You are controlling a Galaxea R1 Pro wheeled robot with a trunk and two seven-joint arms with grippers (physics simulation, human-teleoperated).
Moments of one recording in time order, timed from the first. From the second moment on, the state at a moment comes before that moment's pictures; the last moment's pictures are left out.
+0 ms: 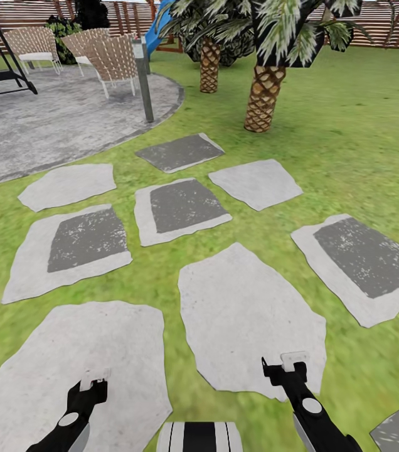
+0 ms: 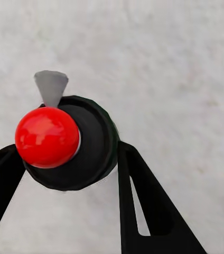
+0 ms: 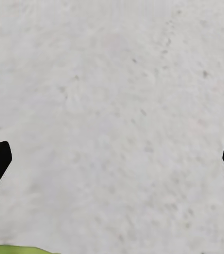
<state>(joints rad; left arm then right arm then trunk) -0.48 0.08 0.12 -0.32 -0.01 -0.25 0.11 -0.36 -0.04 0.05 -0.72 0.08 -0.10 -0.05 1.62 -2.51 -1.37</state>
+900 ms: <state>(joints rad) -0.47 0.09 0.13 -0.32 0.00 -0.25 0.11 -0.36 -0.06 0.04 -0.62 0.08 -0.26 -0.10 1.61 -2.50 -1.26</state>
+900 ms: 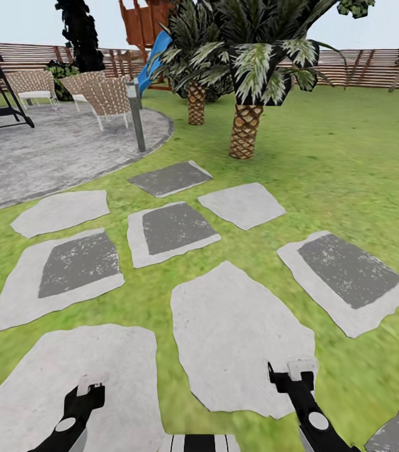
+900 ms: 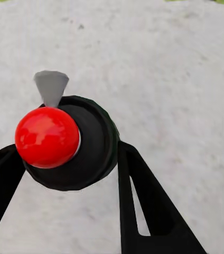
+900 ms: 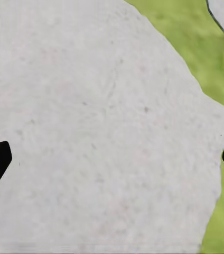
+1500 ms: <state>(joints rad) -0.31 0.11 0.13 -0.31 0.01 -0.37 0.11 -0.36 -0.06 0.04 -0.11 0.08 -0.70 -0.18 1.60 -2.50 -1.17</state>
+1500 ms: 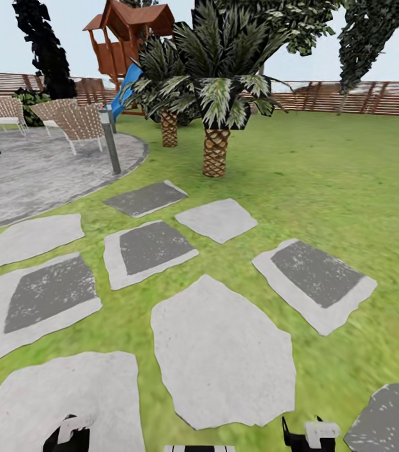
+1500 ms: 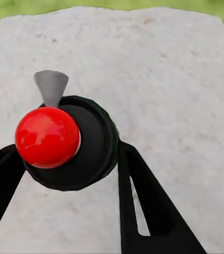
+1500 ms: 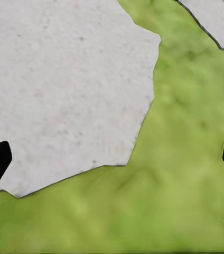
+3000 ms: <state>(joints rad) -0.31 0.11 0.13 -0.30 0.01 -0.37 0.11 -0.36 -0.06 0.04 -0.10 0.07 -0.70 -0.18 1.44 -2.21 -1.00</state>
